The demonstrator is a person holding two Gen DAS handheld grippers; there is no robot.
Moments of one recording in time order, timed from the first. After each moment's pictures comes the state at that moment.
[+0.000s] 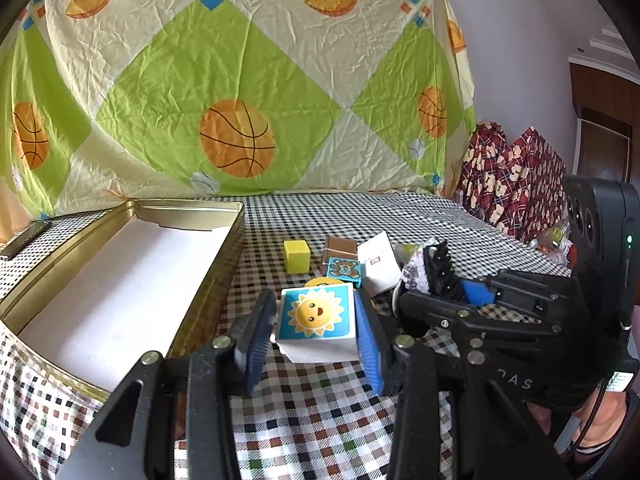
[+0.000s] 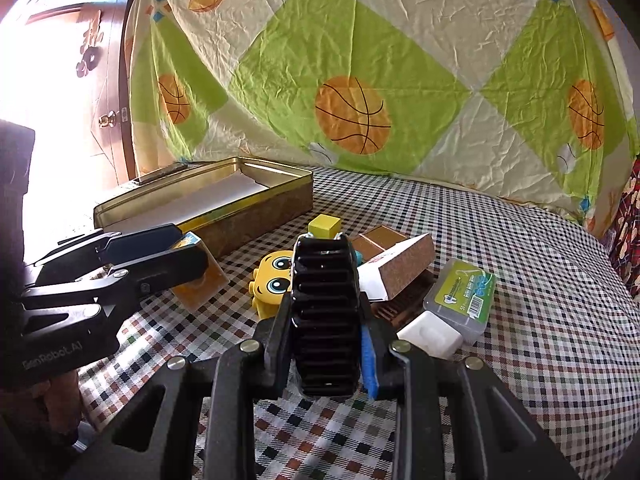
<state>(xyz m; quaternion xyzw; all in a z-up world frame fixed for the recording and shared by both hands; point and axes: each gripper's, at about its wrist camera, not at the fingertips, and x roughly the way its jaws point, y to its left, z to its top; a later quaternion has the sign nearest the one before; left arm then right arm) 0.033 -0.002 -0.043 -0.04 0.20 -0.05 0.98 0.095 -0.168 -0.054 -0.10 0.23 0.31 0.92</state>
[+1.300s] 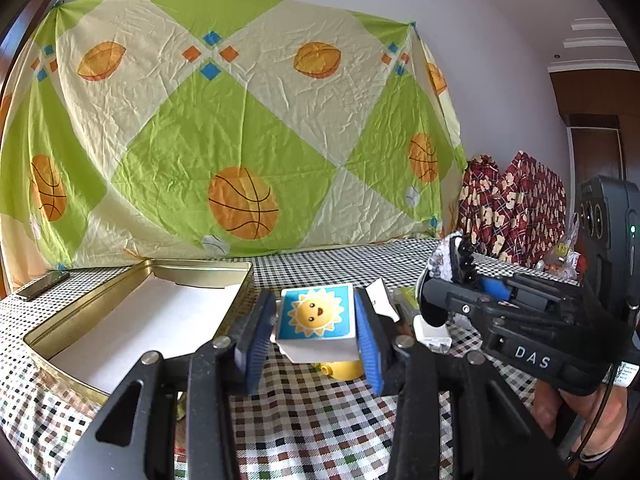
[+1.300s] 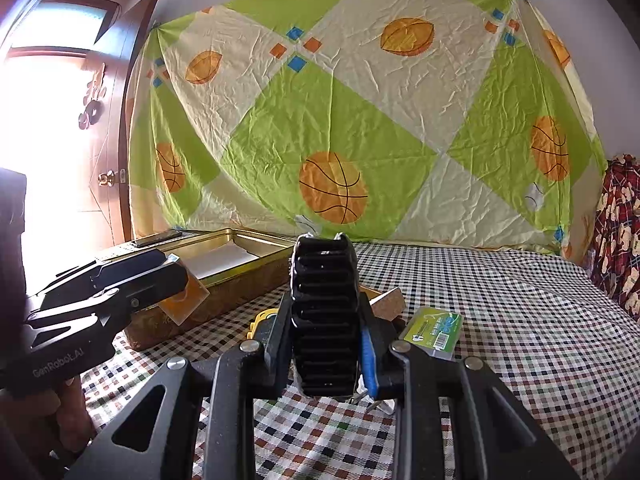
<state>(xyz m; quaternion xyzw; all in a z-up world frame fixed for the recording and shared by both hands) -0.006 -0.015 -0.035 0.00 0.09 -0.03 1.00 0.065 -0.195 -0.045 -0.05 0.10 0.29 0.95</state>
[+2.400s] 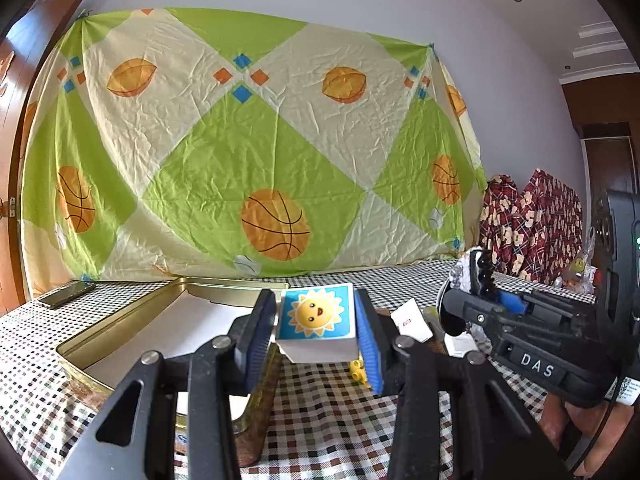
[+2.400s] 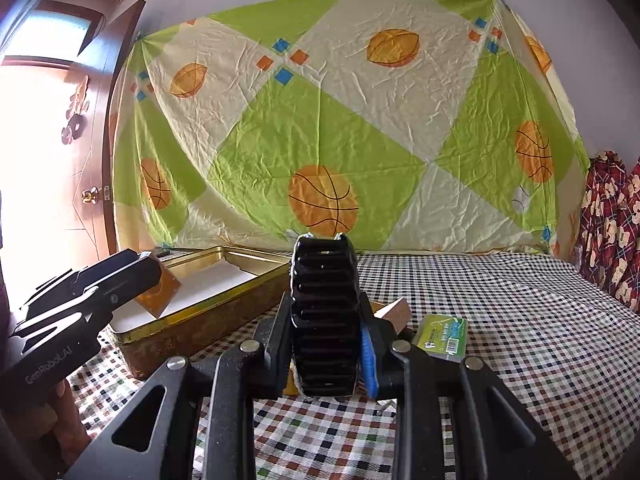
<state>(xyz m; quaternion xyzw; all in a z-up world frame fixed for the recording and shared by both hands) -0.020 0.013 -0.028 -0.01 0.05 0.01 1.00 0.055 -0.168 -0.043 -0.03 0.08 0.26 0.96</state>
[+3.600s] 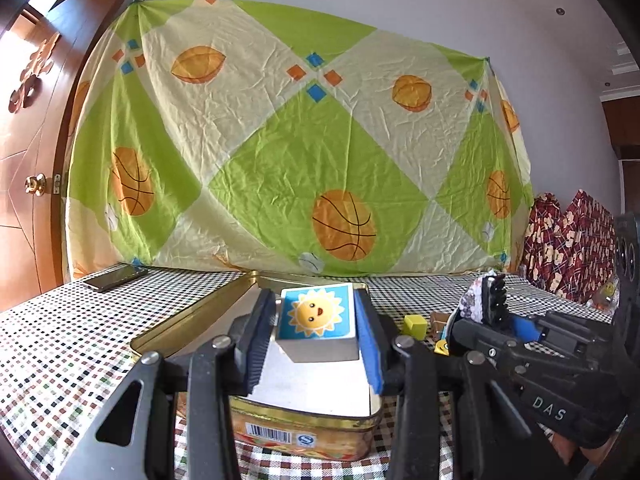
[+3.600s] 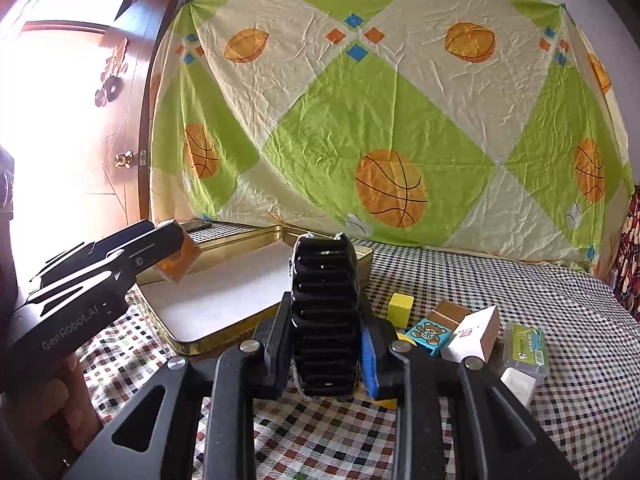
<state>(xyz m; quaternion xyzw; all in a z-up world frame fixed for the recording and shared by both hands) -0.031 0.087 -0.031 -0.05 0.05 0.08 0.99 0.042 -0.085 -0.045 -0.08 0.11 0.31 0.94</state>
